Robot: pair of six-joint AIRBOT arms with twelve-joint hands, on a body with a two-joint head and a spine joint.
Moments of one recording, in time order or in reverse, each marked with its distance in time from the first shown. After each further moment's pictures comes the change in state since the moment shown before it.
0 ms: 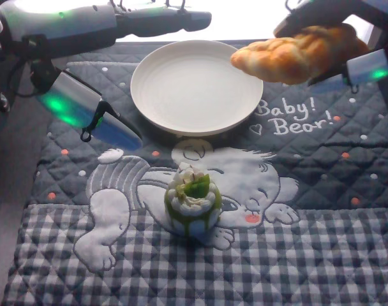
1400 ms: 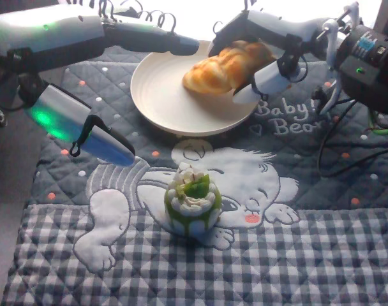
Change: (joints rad) left arm 0.088 0.027 -0.021 -0.169 -0.085 0.100; right arm 0.061 -0.407 0.376 0.024 -0.266 0.041
